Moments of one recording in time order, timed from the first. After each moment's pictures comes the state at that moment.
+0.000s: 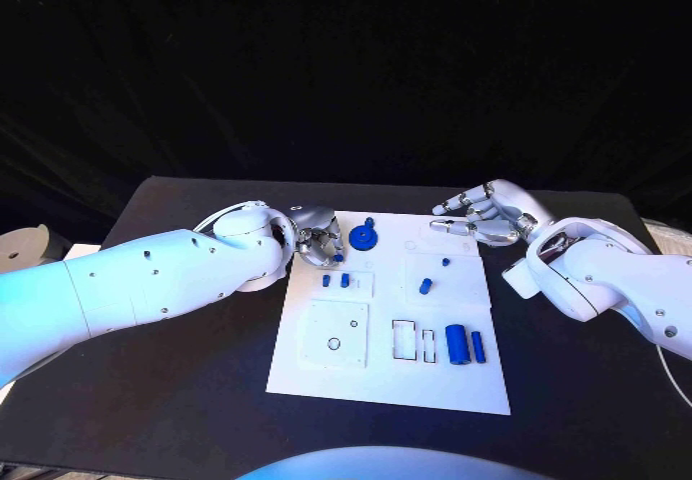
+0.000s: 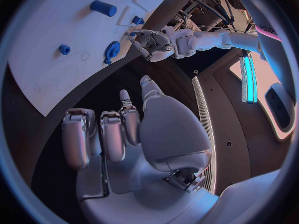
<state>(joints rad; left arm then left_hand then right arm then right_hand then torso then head) 1.18 -0.70 -0.03 1.38 -1.44 -0.11 -0.19 1.33 -0.18 0.54 0.02 0.20 1.21 0.08 0.06 0.08 1.29 0.01 1.38 1.16 1.47 -0.06 1.57 1.31 0.04 1.47 0.03 1.43 1.31 1.16 -0.90 0.02 1.56 -0.92 -0.38 0.09 1.34 0.00 -0.02 0.16 0.25 1.01 0.14 0.08 0.09 1.46 0.06 1.33 1.39 1.47 -0.02 1.53 1.31 0.04 1.47 0.09 1.47 1.31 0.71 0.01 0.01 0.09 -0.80</state>
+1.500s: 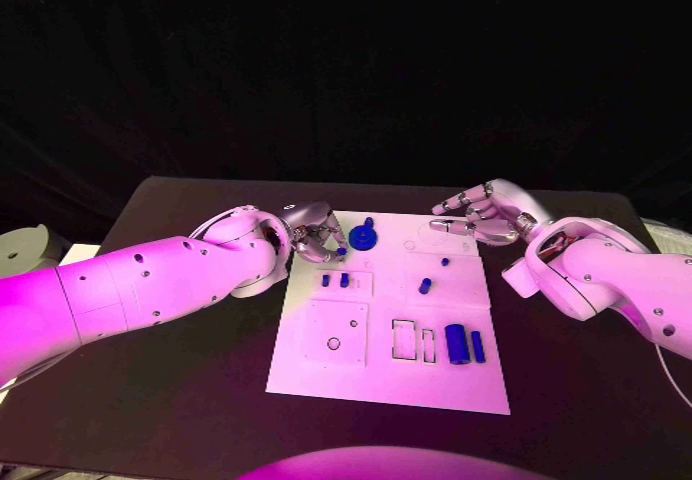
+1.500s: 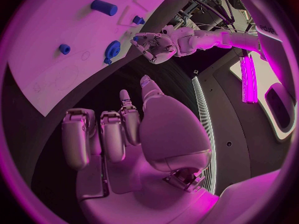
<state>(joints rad) 1.17 -0.73 -0.03 1.40 -1.35 -0.24 -0.13 1.33 -0.18 0.54 0.02 0.20 1.21 0.08 0.06 0.08 1.29 0.01 1.38 1.15 1.47 -0.06 1.57 1.31 0.04 1.47 0.03 1.43 1.31 1.16 -0.90 0.02 1.55 -0.92 -0.38 0.10 1.34 0.00 -0.02 0.16 0.25 1.01 0.14 0.08 0.09 1.46 0.06 1.33 1.39 1.47 -0.02 1.53 1.31 0.04 1.47 0.09 1.47 1.31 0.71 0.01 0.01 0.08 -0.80</state>
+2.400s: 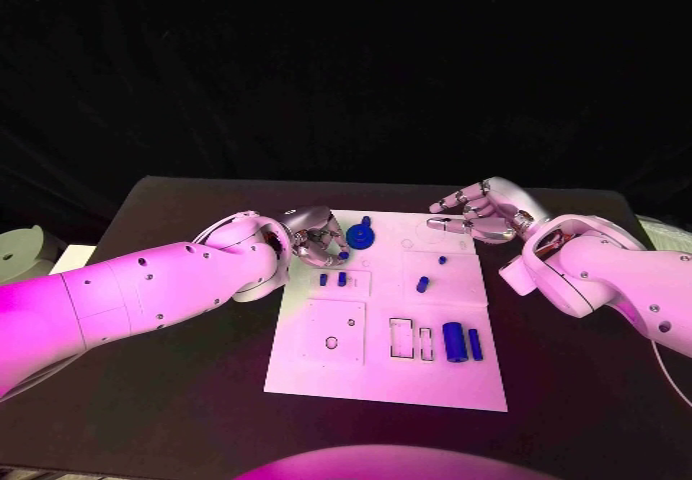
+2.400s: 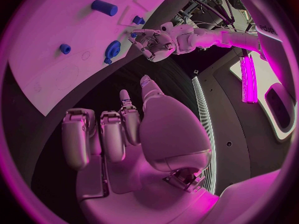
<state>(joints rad) 1.15 -0.71 -0.03 1.38 -1.32 -0.25 -0.10 1.33 -0.19 0.54 0.02 0.20 1.21 0.08 0.06 0.08 1.25 0.01 1.35 1.11 1.47 -0.06 1.57 1.31 0.04 1.46 0.04 1.41 1.31 1.16 -0.90 0.02 1.55 -0.92 -0.38 0.10 1.34 0.00 -0.02 0.16 0.25 1.01 0.14 0.08 0.09 1.46 0.06 1.33 1.39 1.47 -0.02 1.53 1.31 0.04 1.47 0.09 1.47 1.31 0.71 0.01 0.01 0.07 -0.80</state>
